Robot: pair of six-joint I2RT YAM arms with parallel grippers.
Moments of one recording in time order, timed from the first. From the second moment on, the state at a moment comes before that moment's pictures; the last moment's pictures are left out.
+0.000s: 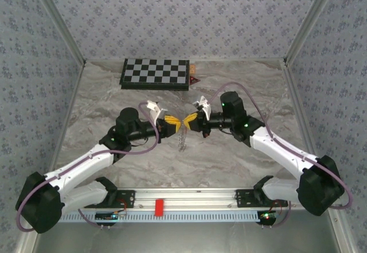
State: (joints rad) left arm -0.67 1.03 0.58 0.24 0.56 -0.24; right arm 0.62 1.22 0.85 -0.06 -0.75 -0.05
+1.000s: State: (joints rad) left arm -0.67 1.10 0.60 0.14 0.67 -0.16; right arm 0.66 1.26 0.91 -0.31 -0.71 -0.24
